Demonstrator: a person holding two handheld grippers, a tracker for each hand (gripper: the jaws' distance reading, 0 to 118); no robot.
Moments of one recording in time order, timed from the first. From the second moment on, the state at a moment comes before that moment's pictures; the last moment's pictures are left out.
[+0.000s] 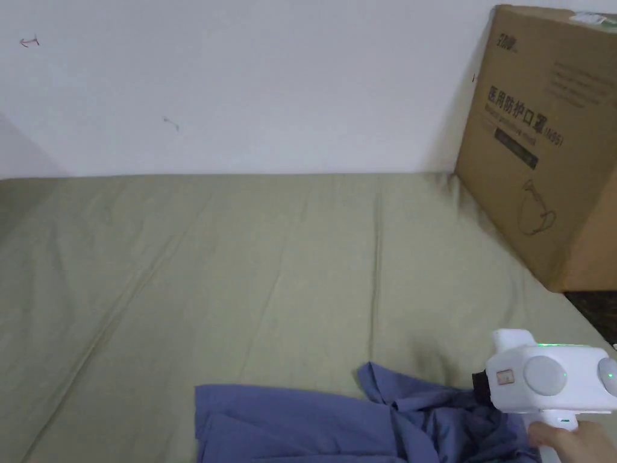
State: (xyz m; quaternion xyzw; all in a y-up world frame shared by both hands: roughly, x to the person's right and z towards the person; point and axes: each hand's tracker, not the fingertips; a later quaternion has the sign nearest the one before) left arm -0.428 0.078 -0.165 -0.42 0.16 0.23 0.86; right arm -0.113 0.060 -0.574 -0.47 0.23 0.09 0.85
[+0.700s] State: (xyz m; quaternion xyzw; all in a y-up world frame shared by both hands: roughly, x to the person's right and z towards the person) left arm -0.524 0.346 -0.112 -0.21 0.27 0.07 0.94; right arm 0.042 0.346 -0.512 -0.27 0.19 -0.02 0.94
